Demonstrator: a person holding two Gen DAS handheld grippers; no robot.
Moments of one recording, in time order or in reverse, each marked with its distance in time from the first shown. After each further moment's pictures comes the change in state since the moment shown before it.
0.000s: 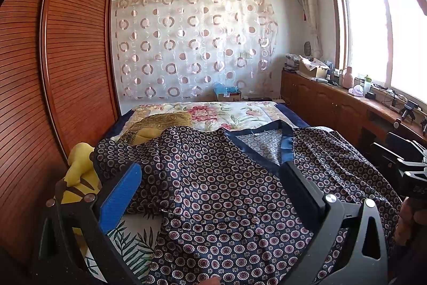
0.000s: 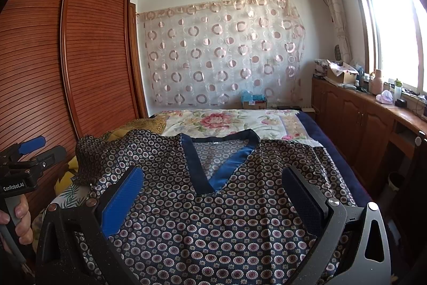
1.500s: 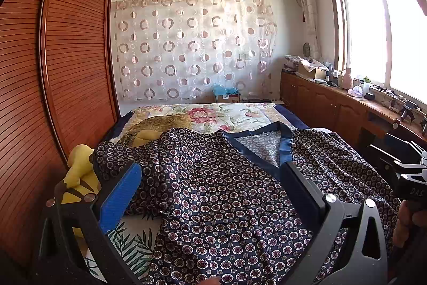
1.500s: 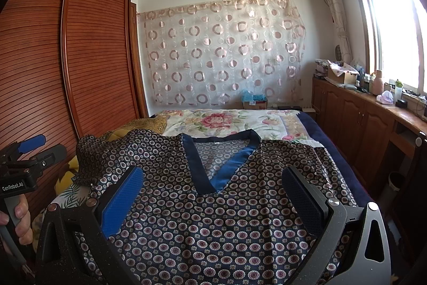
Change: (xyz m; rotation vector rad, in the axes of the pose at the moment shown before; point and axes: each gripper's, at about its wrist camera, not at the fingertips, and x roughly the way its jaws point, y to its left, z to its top) left arm -0.003 -0.007 0.002 0.005 -0.005 0.003; right arm -0.001 0.001 -0.001 0.000 0.000 0.002
